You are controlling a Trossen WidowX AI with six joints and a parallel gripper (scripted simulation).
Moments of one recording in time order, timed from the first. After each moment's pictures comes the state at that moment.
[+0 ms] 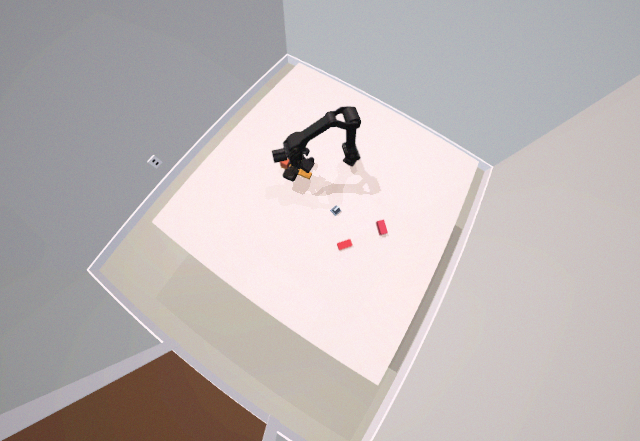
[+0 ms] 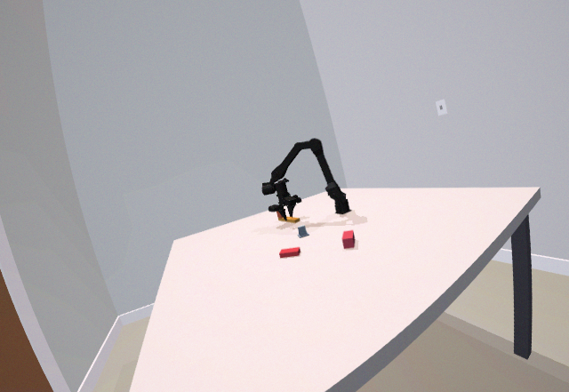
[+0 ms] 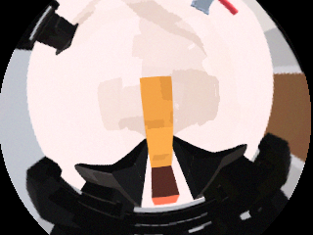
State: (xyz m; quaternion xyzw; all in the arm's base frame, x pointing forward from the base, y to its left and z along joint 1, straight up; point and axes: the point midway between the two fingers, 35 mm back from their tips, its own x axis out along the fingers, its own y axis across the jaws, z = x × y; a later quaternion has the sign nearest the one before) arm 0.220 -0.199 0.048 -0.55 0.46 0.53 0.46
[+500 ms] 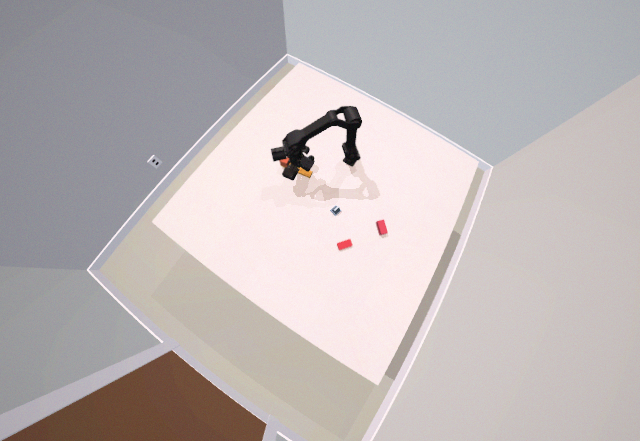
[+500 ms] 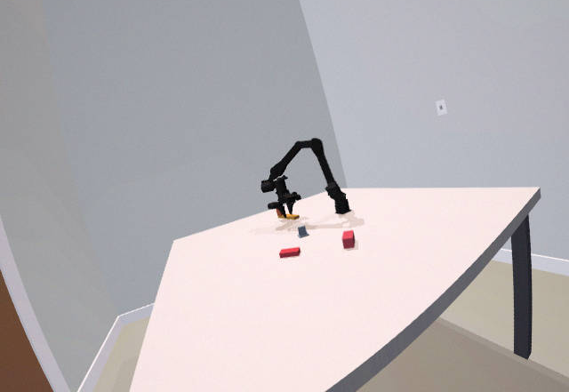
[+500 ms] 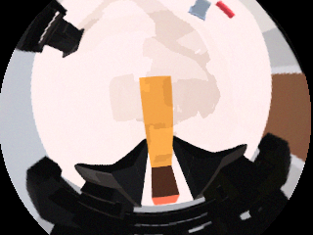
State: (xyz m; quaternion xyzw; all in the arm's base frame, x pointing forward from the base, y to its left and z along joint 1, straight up) arm 0.219 -0.198 0.064 -0.54 0.46 0.53 0.46
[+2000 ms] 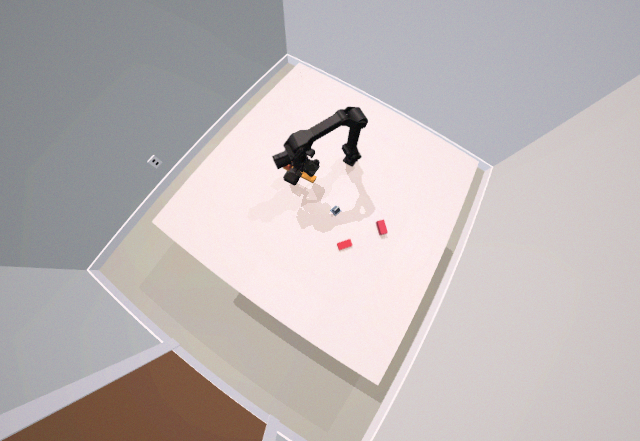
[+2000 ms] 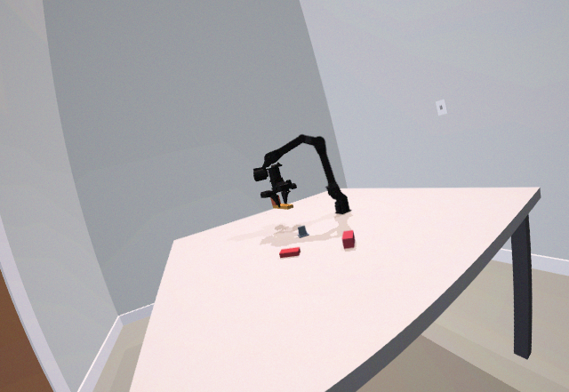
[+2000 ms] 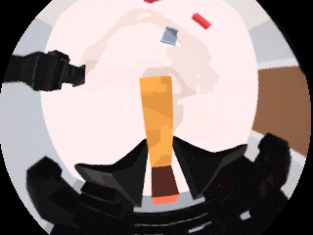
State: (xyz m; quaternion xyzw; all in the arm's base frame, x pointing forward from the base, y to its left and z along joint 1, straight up) arm 0.254 -0.150 0.137 -0.53 0.47 0.51 0.48
